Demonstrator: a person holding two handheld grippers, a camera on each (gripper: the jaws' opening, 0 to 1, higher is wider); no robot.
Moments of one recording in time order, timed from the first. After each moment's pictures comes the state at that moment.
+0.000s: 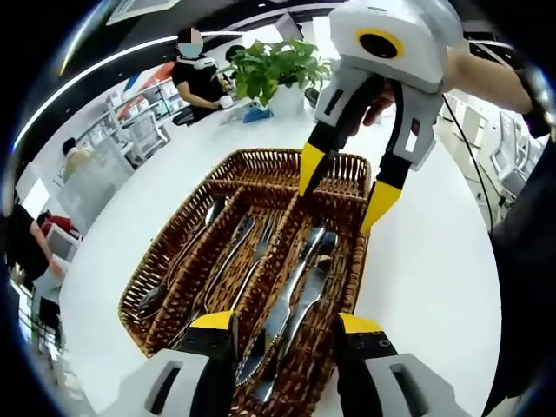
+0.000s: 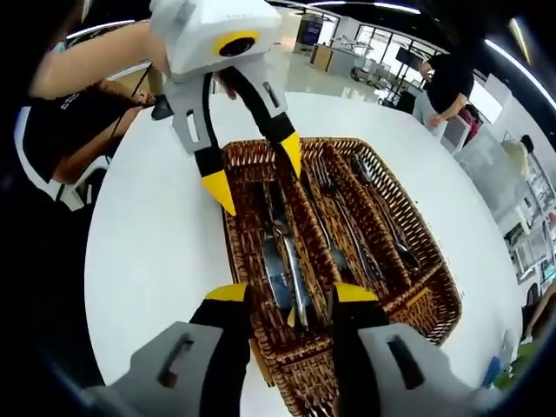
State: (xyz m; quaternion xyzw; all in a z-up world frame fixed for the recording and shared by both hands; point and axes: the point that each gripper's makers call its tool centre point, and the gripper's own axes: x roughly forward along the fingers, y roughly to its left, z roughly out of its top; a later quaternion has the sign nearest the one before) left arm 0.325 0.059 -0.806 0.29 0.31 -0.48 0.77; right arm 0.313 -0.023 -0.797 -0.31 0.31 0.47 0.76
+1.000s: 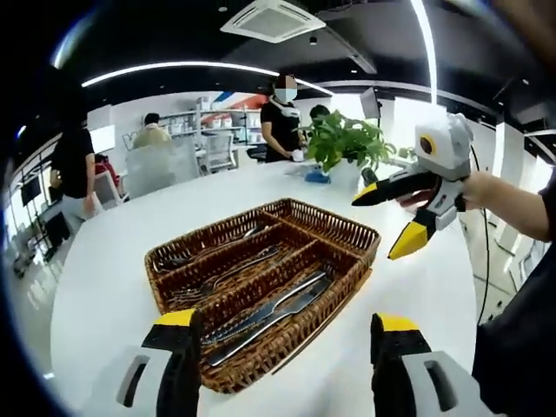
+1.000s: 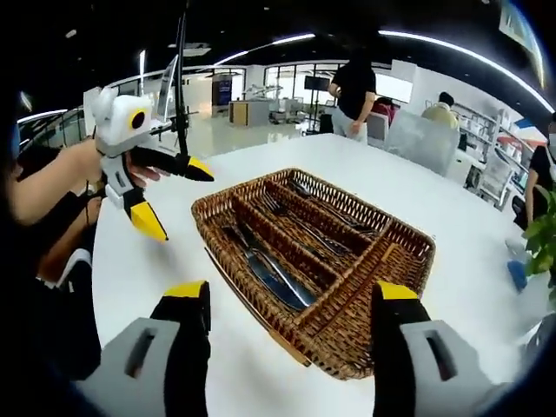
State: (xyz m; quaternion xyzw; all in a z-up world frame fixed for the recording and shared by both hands) left arm 0.272 0.086 -0.775 0.10 0.24 -0.40 0.88; right arm 0.282 -0.076 -0.768 -0.14 0.25 0.35 0.89
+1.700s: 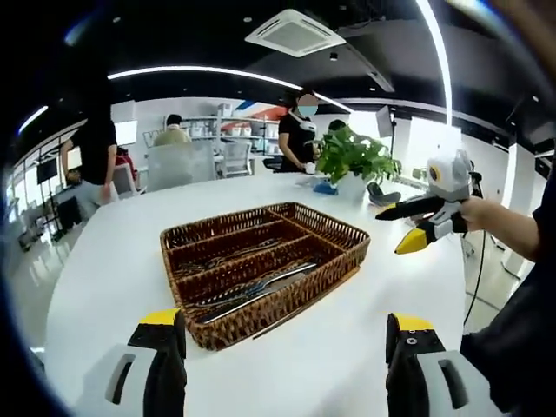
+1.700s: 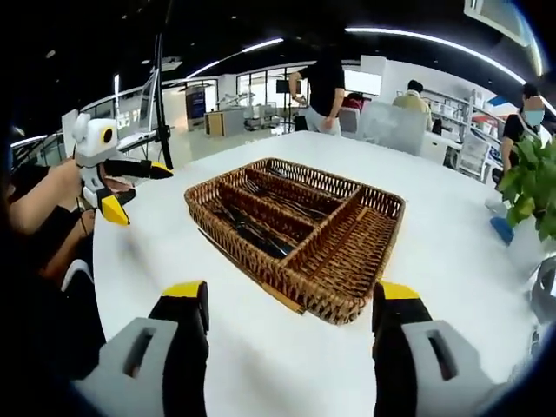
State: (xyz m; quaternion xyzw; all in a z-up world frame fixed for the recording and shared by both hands) left arm 0.229 0.107 -0.777 0.05 0.22 -0.36 0.90; right arm 0.245 -0.119 -0.790 -0.09 0.26 0.30 0.91
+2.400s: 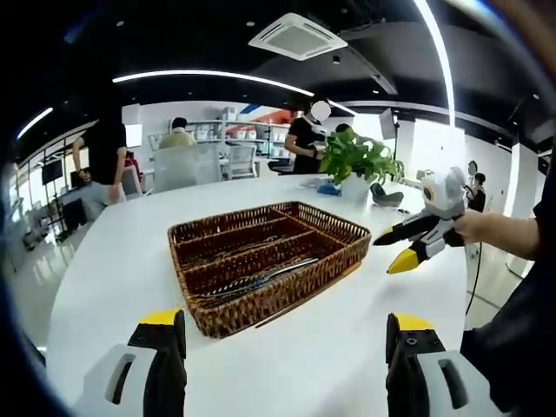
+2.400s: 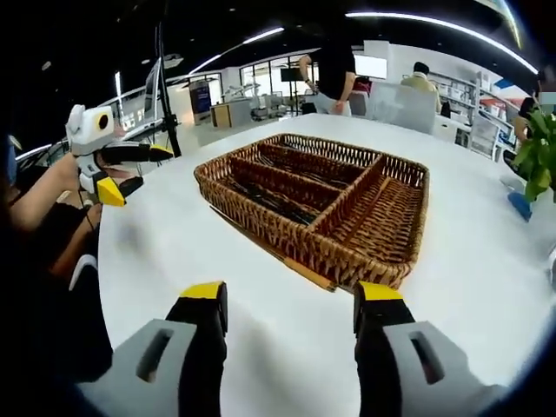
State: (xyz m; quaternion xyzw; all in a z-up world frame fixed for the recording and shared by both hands) left arm 0.220 0.116 -0.782 0.05 0.21 -0.35 0.91; right arm 0.236 -0.095 -0.832 -0.08 0.30 0.33 0.89
